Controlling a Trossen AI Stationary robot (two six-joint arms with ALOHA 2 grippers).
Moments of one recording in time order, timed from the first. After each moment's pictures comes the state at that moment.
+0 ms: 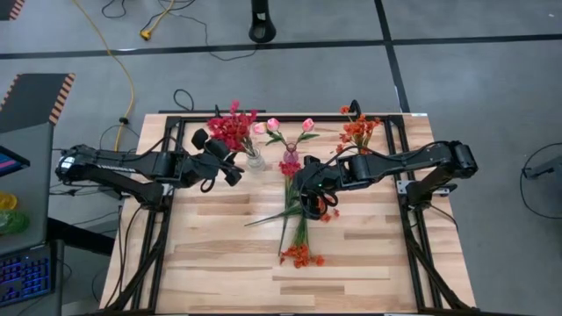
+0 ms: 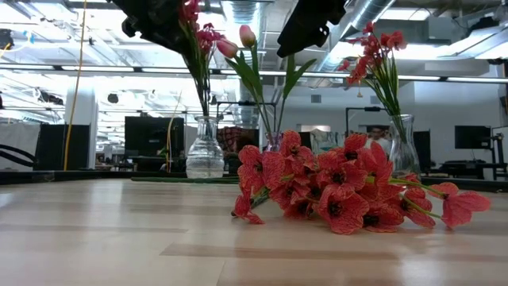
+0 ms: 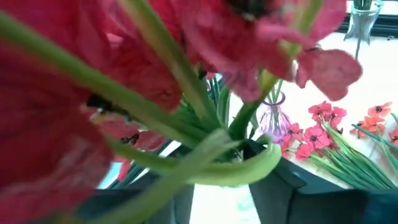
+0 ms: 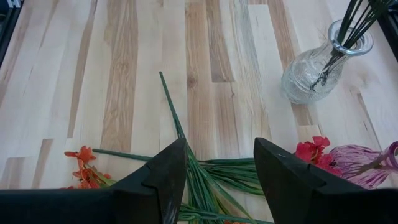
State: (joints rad) left arm -0.05 1.09 0.95 -0.50 -0.82 -0.24; right arm 0.12 1.56 1.36 -0.59 0.13 0.10
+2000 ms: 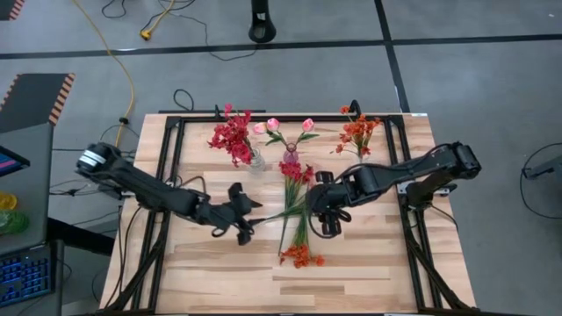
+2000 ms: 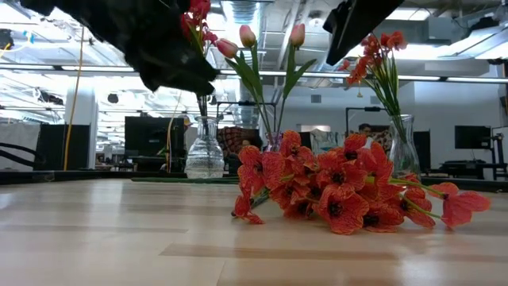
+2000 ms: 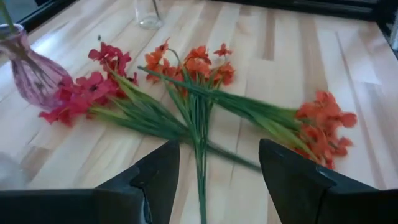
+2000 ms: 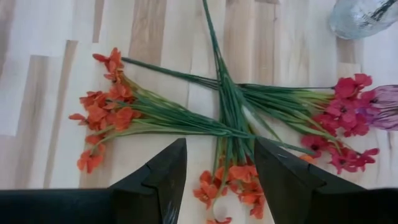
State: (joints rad) left arm -0.36 1.40 0.72 0.07 -0.49 -0.38; right arm 0.24 1.54 1.36 -0.87 0.13 0.12
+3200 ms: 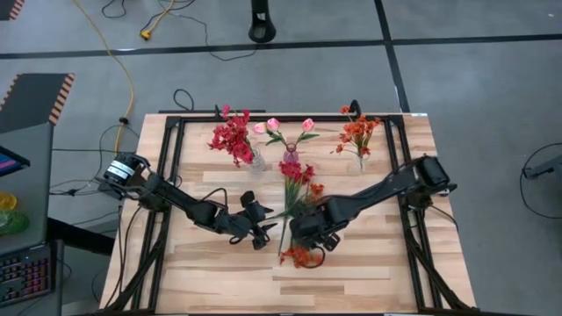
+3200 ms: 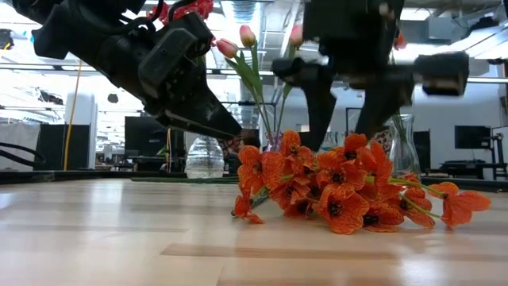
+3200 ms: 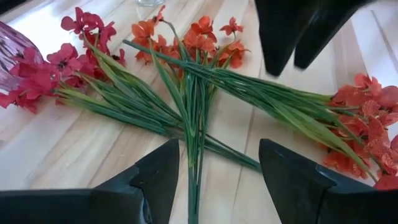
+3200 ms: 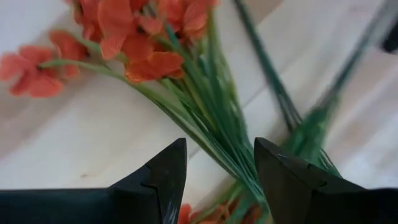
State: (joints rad) left arm -0.35 1.69 0.72 0.35 -0.54 -0.39; right arm 0.33 1.87 1.36 -0.75 0.13 -0.56
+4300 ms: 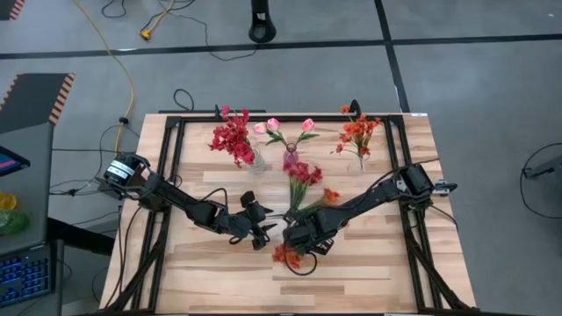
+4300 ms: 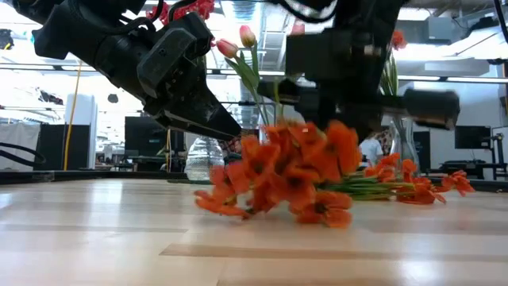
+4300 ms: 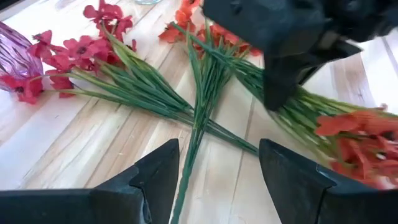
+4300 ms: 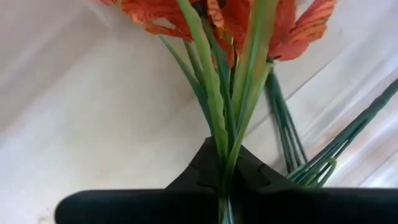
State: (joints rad) left arm -0.35 1.69 0.72 0.35 -0.53 -0.39; right arm 0.35 2.01 1.40 -0.71 0.20 -0.57
